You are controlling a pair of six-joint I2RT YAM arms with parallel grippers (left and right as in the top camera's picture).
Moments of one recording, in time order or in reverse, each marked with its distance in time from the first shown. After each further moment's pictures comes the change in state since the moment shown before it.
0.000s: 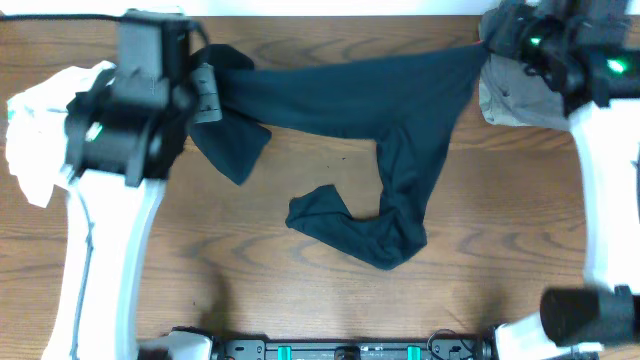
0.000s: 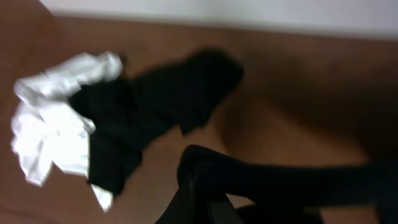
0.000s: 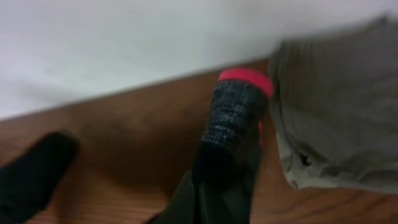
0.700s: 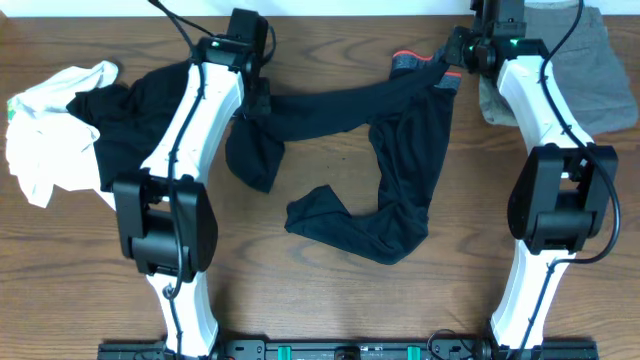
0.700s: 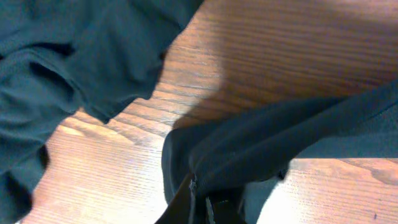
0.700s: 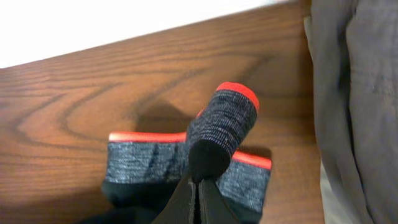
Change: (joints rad) left arm 0.000 0.574 0.000 0.118 0.081 -0.046; right arm 0.005 0.491 -0.002 0.383 -0.018 -0.056
